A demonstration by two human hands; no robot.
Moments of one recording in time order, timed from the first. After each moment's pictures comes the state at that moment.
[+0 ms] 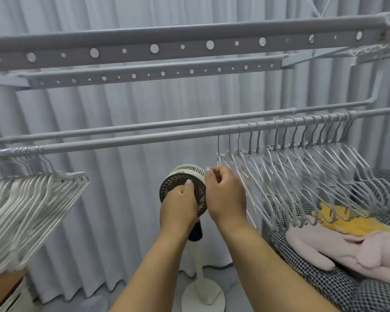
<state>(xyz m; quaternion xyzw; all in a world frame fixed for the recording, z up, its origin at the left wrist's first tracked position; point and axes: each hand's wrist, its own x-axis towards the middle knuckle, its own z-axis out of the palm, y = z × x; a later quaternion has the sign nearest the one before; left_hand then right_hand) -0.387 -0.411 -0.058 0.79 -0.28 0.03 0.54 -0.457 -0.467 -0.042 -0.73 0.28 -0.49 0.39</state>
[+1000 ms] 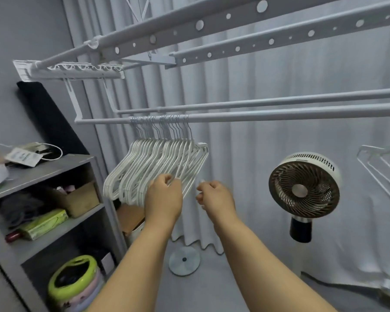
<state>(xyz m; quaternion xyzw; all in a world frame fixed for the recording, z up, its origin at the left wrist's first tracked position) -0.261 -0.177 -0.069 0.83 -0.01 0.17 0.52 -0.265 -0.285 -0.092 -0.73 0.12 -0.17 0.65</state>
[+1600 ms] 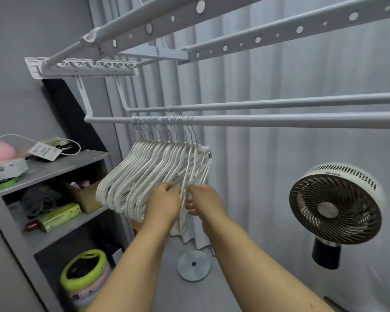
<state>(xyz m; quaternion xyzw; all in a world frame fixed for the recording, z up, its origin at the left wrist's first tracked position) -0.209 -0.208 -0.072 0.78 0.05 0.11 0.61 -0.185 -0.297 -0.091 -0.70 0.05 -0.04 0.71</state>
